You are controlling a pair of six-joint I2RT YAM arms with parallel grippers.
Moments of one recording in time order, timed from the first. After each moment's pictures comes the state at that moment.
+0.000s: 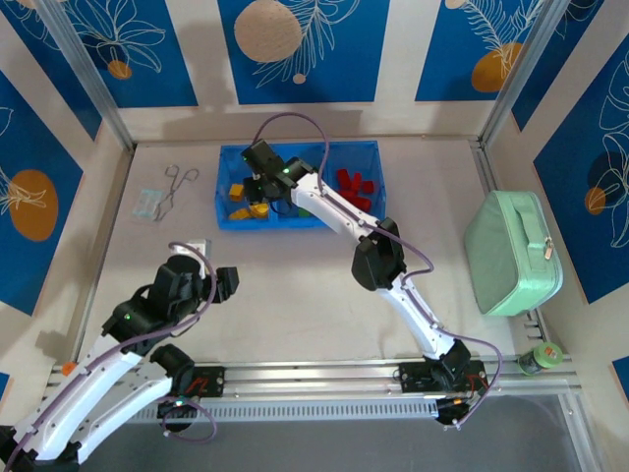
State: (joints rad) left arm -0.61 0.56 0.63 -0.75 -0.21 -0.49; right arm 0.78 2.54 2.58 -0.94 0.03 0.47
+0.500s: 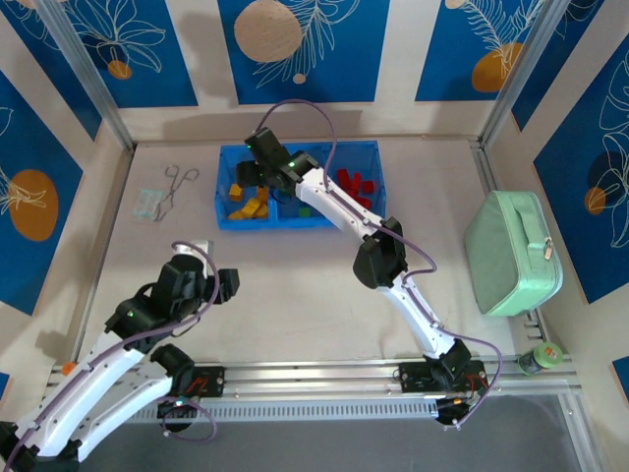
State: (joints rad) left arm -0.61 0.59 0.63 -0.76 -0.21 -0.49; right arm 0.77 2.54 2.64 -0.86 0.12 0.48
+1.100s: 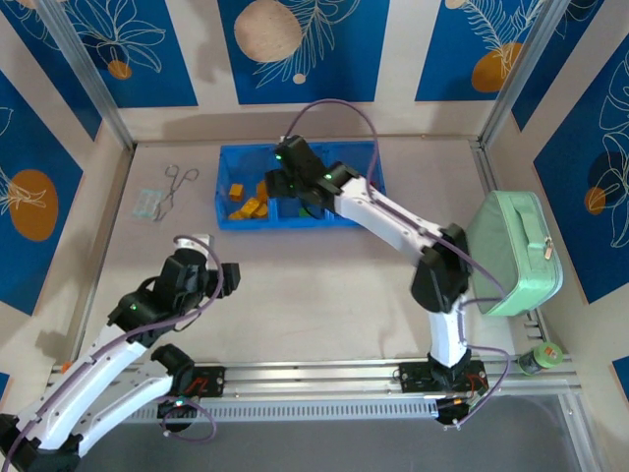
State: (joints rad) left arm -0.61 0.66 0.67 -0.73 -0.28 -0.46; right arm 0.79 1.80 1.72 -0.61 0.30 0.40
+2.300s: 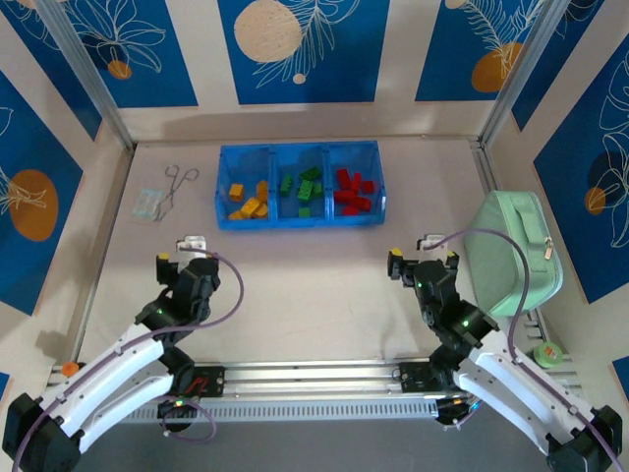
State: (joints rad) left arm -0.61 0.68 0.39 -0.31 -0.90 -0.15; right arm 0.61 0.51 0.36 -0.32 0.63 0.27
